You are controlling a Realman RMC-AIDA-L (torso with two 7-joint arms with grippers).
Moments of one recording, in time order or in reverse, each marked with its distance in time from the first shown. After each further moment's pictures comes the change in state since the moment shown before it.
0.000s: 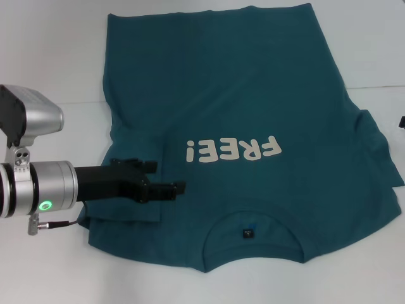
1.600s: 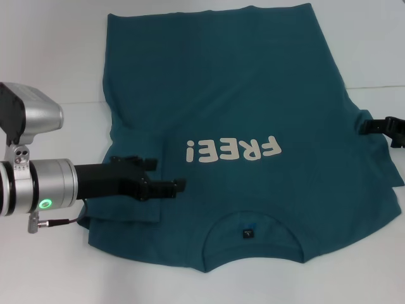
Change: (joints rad) left arm 0.002 -0.002 0.002 0.013 -0.002 0.000 -0.003; right arm 0.068 0.027 -0.005 0.120 -0.072 0.095 0.008
